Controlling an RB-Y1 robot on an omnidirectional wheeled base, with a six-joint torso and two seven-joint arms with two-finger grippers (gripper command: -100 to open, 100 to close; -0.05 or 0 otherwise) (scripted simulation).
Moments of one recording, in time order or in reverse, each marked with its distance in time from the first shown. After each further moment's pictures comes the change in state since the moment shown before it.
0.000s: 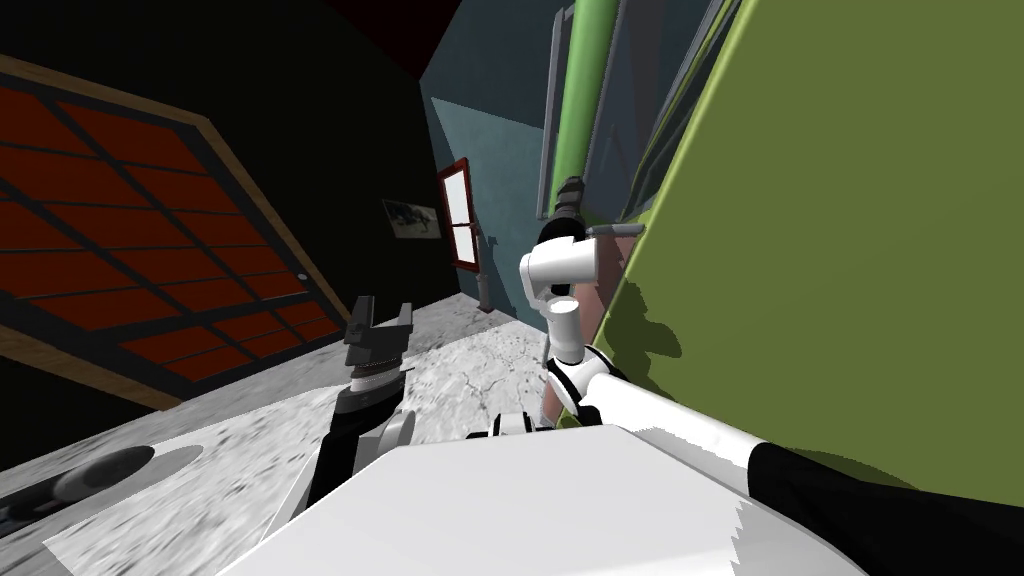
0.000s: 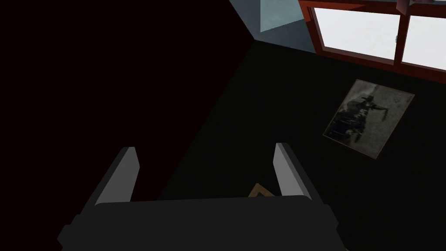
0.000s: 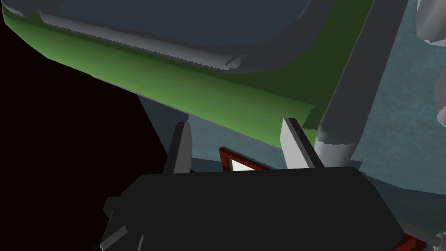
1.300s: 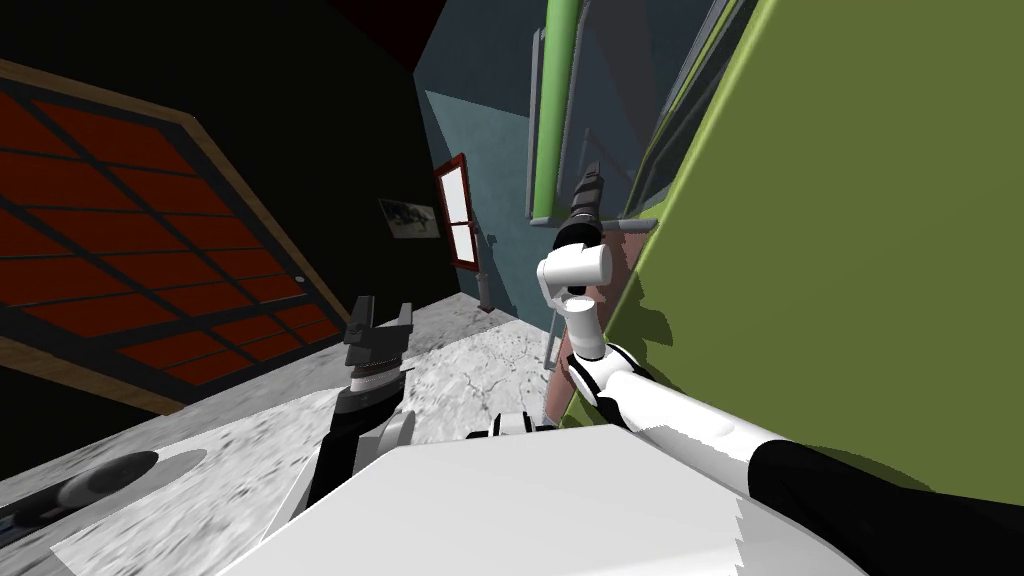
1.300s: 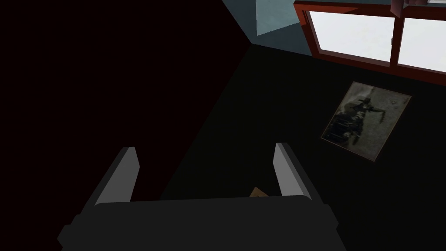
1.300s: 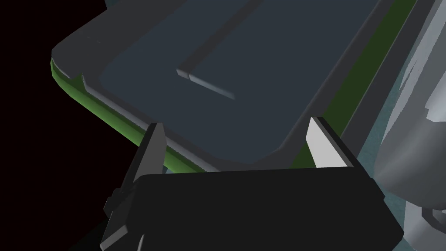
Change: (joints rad) left arm 0.000 0.000 0.000 0.000 0.000 0.000 0.000; right arm 0.053 -0.199 0.001 -0.003 0.048 0.028 -0.055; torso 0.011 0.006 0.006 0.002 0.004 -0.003
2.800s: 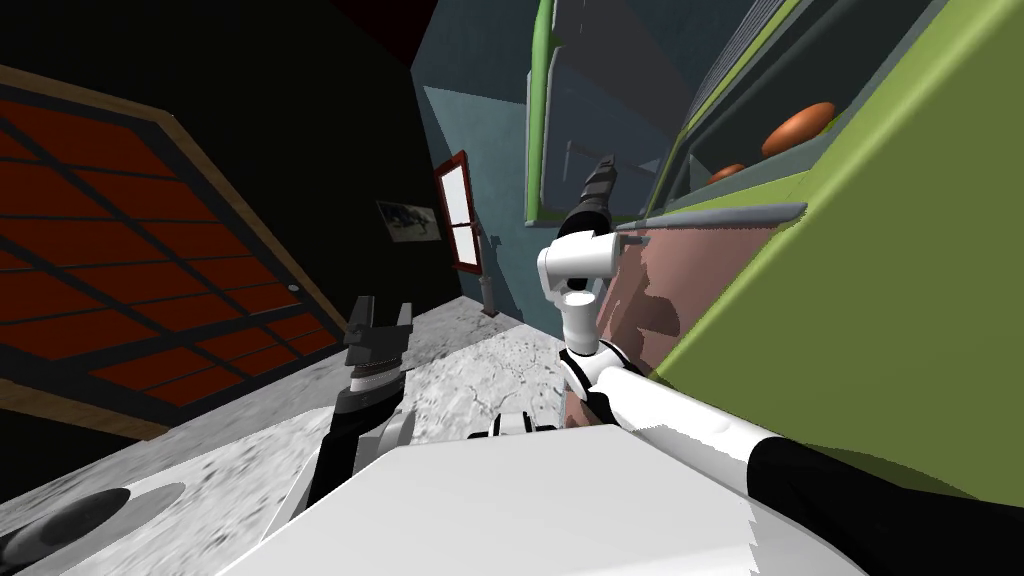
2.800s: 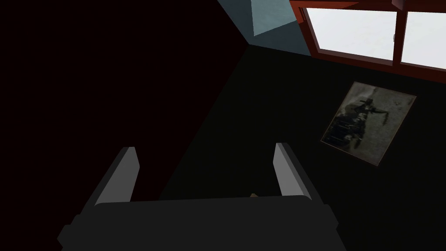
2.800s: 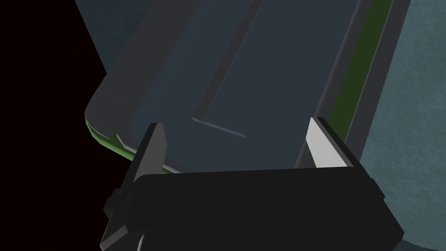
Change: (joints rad) left arm 0.000 0.000 0.000 0.000 0.000 0.000 0.000; right arm -0.062 0.069 -0.060 -0.011 -0.002 -0.061 0.005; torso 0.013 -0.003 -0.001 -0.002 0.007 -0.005
